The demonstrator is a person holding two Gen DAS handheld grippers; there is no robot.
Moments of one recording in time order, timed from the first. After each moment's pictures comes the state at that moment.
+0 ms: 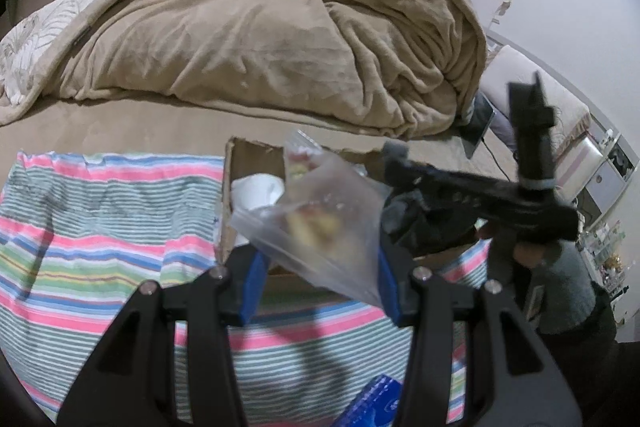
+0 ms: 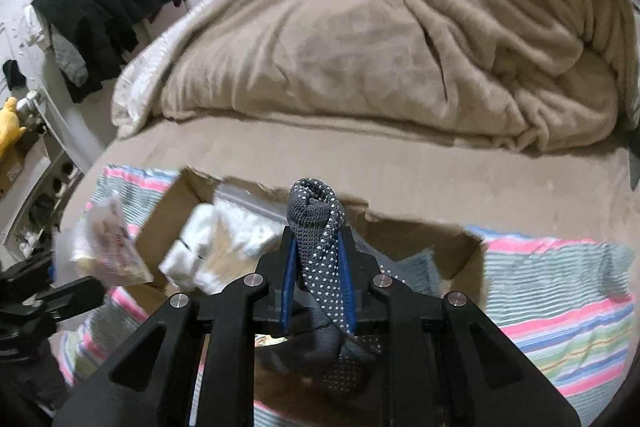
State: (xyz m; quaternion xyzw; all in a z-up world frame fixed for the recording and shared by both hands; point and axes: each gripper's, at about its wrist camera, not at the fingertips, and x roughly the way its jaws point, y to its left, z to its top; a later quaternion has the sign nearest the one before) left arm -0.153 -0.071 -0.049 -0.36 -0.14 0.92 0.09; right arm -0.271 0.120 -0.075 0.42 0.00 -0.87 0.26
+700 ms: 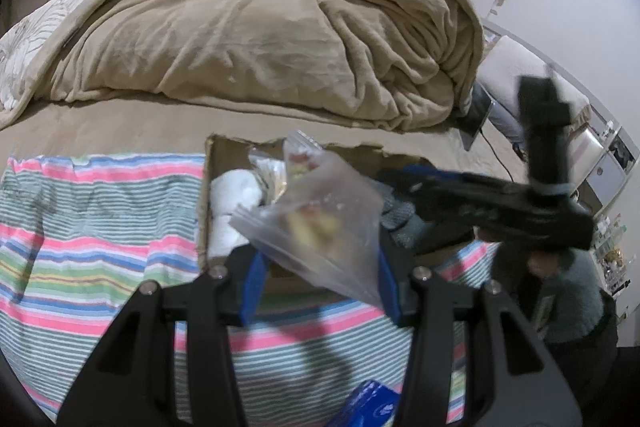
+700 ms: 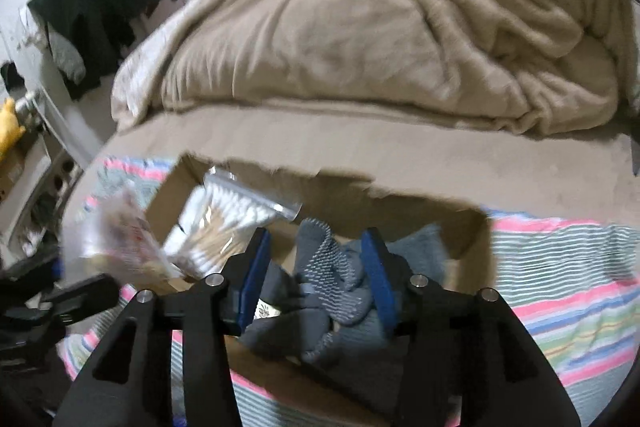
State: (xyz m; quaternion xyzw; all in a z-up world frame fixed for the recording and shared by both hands) left arm -0.162 -0.049 -0.049 -0.37 -0.13 0.92 0.09; right arm -0.253 0.139 -0.055 0.40 -0.02 -0.88 0.26
